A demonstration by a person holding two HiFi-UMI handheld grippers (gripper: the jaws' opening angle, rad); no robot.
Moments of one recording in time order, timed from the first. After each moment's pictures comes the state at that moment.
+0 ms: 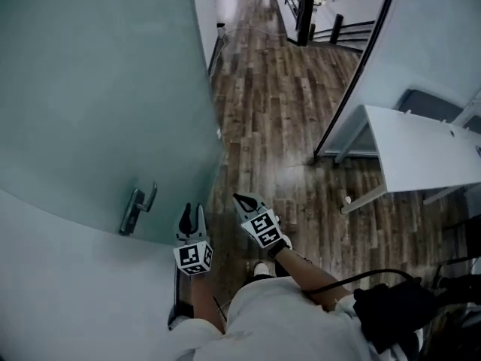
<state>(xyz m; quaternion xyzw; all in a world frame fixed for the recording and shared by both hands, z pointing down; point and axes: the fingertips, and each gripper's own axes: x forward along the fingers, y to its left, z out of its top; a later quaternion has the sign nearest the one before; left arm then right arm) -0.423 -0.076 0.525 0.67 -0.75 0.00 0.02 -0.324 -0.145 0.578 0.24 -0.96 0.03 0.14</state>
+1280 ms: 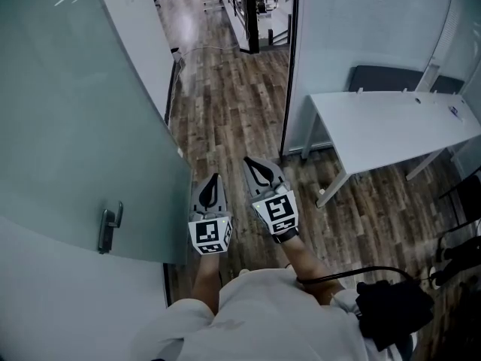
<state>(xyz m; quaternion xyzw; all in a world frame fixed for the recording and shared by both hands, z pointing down) -0.129 -0.154 0.403 0.78 -0.62 -0.02 -0.06 -0.054 -0.182 0.375 0.42 -0.90 -0.09 -0.01</state>
